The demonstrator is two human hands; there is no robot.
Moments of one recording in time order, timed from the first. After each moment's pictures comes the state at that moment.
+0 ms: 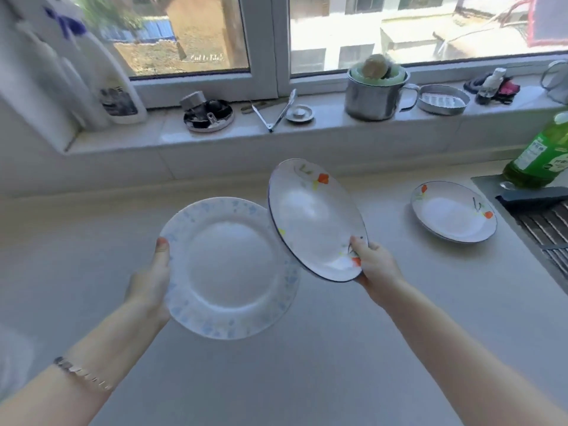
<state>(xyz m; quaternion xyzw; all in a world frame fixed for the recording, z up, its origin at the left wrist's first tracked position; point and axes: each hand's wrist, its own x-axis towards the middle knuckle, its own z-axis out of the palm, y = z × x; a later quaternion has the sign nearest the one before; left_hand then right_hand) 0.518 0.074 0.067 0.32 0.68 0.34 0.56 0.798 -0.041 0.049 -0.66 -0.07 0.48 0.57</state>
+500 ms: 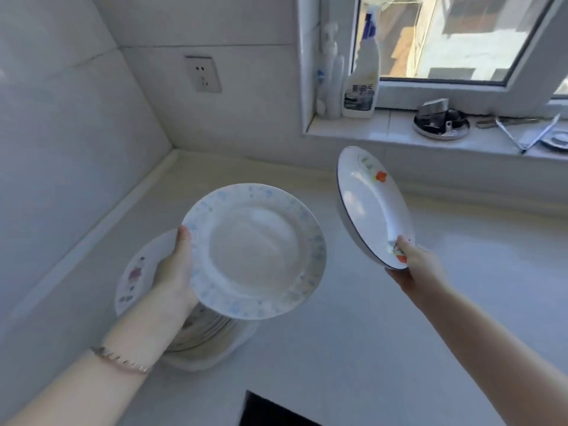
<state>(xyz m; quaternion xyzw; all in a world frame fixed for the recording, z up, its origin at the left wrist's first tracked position) 0.159 0.099 0.108 0.16 0.70 0.50 0.49 0.477 0.084 0.081 -0.59 -0.10 0.57 0.57</state>
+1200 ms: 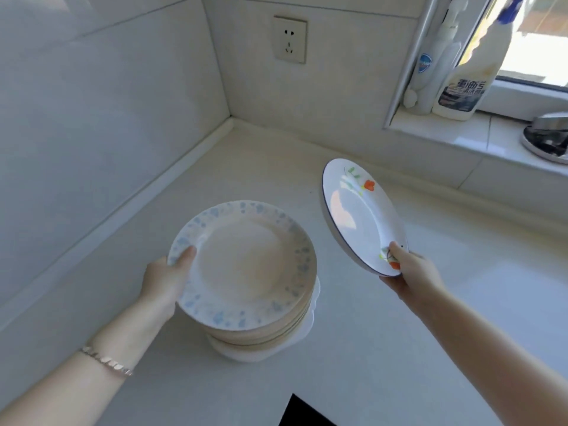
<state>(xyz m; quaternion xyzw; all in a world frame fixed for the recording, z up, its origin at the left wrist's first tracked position) 0.013 0.085 0.068 0.25 0.85 0.36 0.28 0.341 0.137 0.071 -0.63 -0.17 0.60 0.46</state>
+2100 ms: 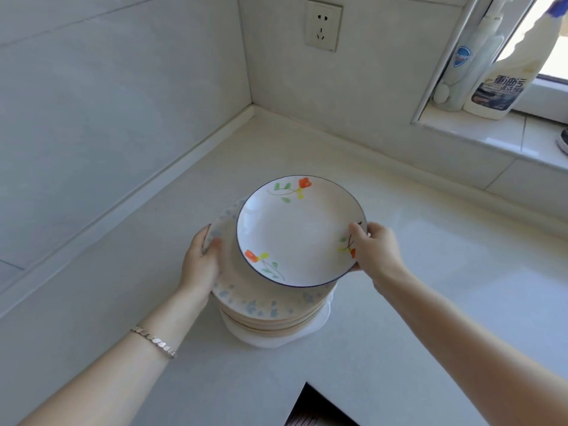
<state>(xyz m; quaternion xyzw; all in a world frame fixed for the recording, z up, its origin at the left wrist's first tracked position) 0.023 0.074 0.054 0.26 0.74 0.49 0.37 0.253 0.132 0.092 -0.66 -0.45 0.50 0.33</state>
